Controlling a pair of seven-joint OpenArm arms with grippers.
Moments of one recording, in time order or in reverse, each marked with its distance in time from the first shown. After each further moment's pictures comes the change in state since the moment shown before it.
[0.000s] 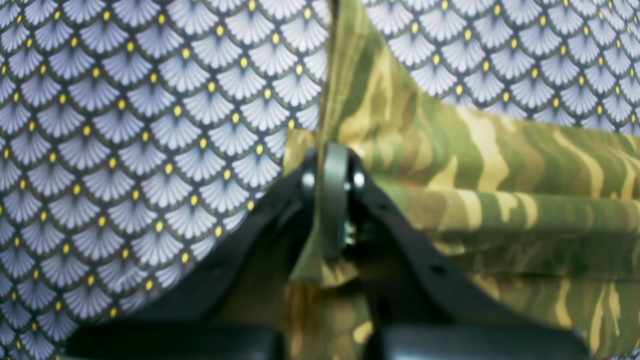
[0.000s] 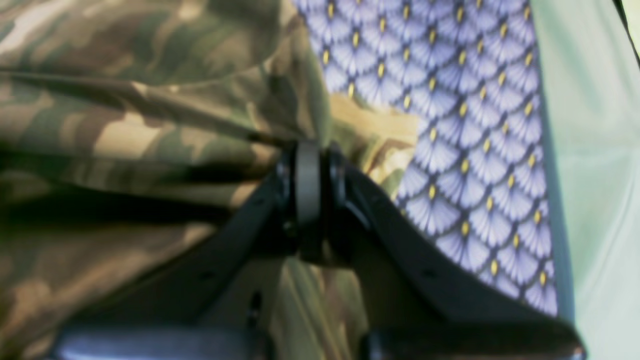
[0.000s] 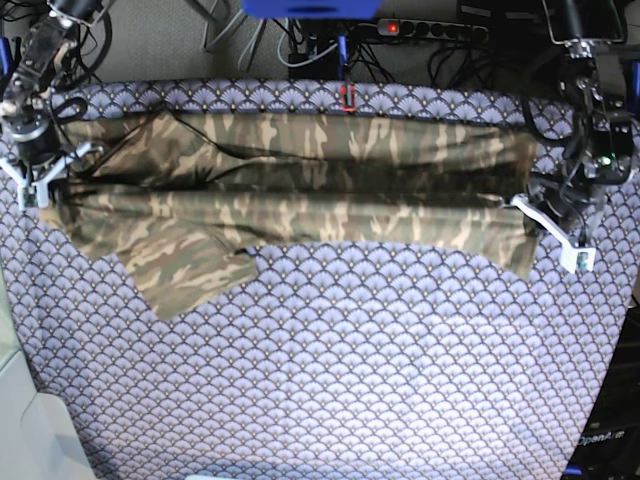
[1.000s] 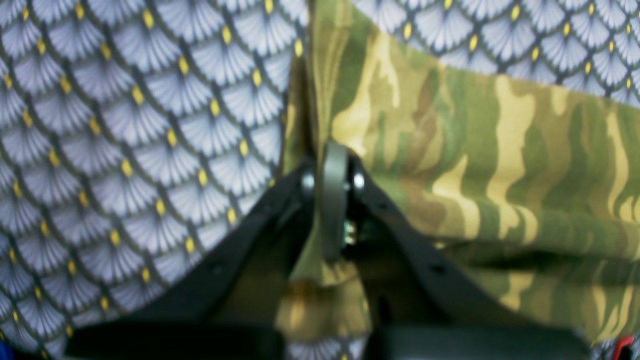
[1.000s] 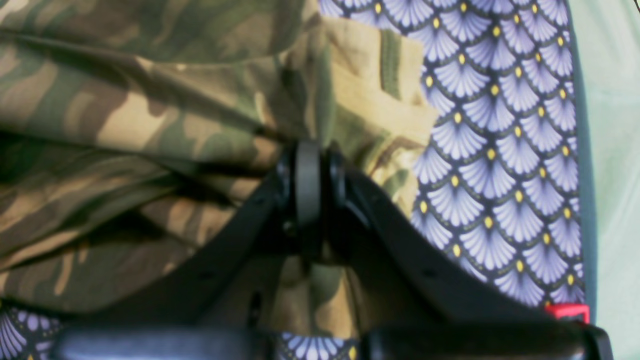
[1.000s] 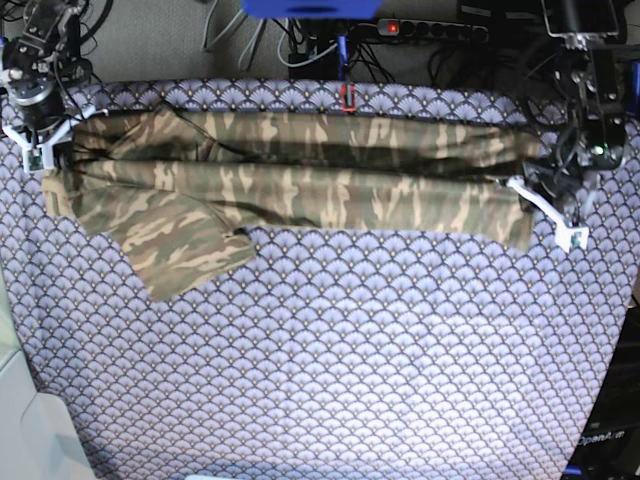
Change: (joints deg) left arm 3.1 1.0 0.1 -3.0 0.2 0.3 -0.2; right arm -8.0 0.2 -0.4 -0.1 0.0 -0.2 7.0
